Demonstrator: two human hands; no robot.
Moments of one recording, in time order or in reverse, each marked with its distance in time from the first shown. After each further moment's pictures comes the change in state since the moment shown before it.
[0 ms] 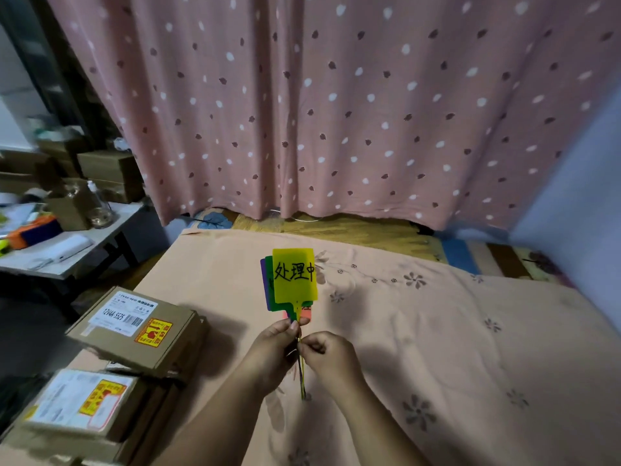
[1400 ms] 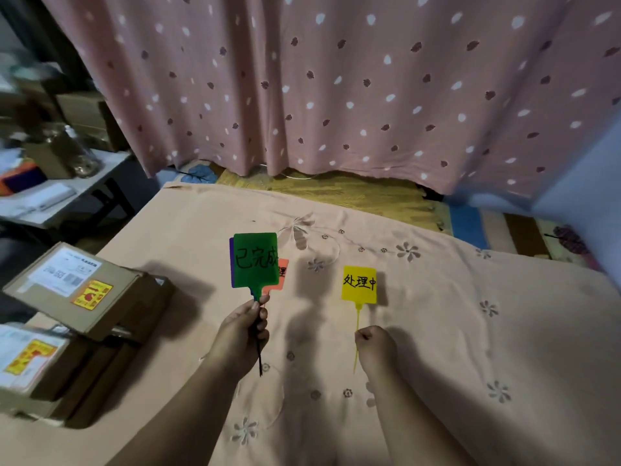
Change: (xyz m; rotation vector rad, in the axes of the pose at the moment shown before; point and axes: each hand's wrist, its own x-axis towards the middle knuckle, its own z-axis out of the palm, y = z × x) left_hand 0.043 -0.061 0.026 -0.205 0.225 0.059; right_hand 0.074 0.177 -0.108 -0.205 0.144 0.412
